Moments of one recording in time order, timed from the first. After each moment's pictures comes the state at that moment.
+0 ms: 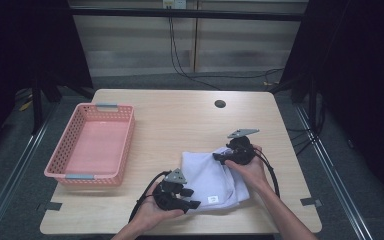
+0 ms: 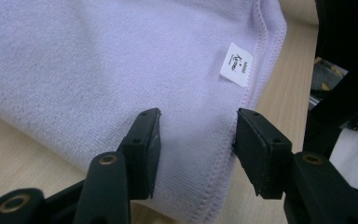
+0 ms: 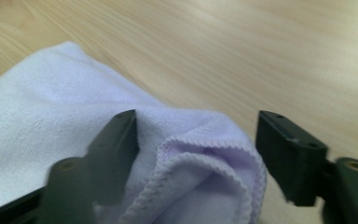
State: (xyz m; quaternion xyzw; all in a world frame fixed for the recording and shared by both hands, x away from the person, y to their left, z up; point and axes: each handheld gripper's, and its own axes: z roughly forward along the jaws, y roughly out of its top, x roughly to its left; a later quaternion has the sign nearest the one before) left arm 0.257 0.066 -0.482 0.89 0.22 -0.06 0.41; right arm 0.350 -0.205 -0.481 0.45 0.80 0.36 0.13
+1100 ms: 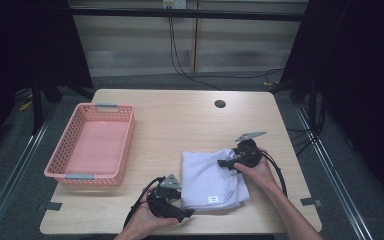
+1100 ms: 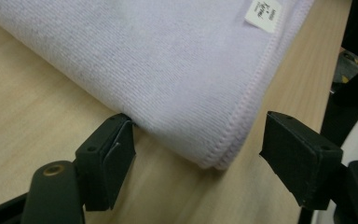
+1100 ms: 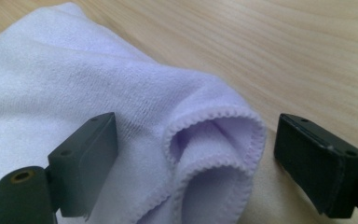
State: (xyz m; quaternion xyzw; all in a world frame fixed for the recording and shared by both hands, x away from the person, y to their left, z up) left arm 0.249 0.076 -0.492 0.89 0.26 -0.05 0.37; right arm 0.356 -0.233 -0.505 0.43 0.81 0.38 0.06
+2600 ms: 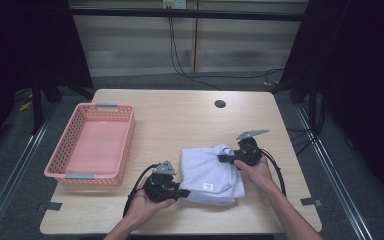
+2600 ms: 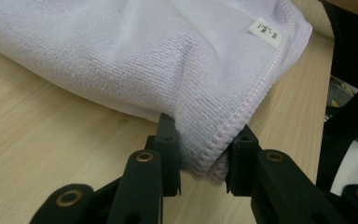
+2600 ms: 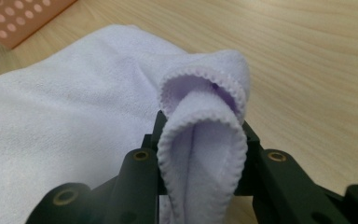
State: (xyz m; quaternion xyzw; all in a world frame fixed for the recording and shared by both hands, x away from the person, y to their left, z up) left arm 0.275 0.089 -0.472 0.87 0.26 -0.04 0.43; right arm 0.353 -0.231 -0.489 0.42 0.80 0.42 0.03
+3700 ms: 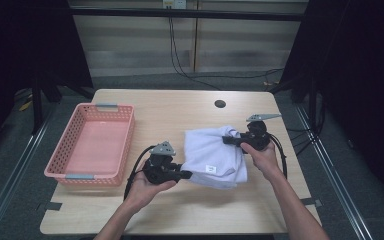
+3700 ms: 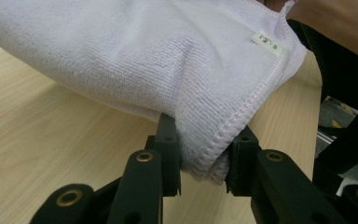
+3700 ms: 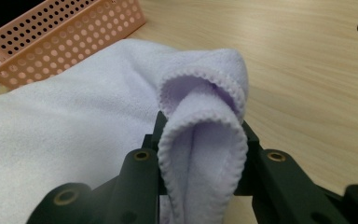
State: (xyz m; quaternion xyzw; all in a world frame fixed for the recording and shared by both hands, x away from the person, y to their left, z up) left arm 0.298 0.086 -0.428 0.85 0.25 -0.02 0.46; right arm 0.370 -0.245 -0.439 0.42 0.77 0.48 0.06
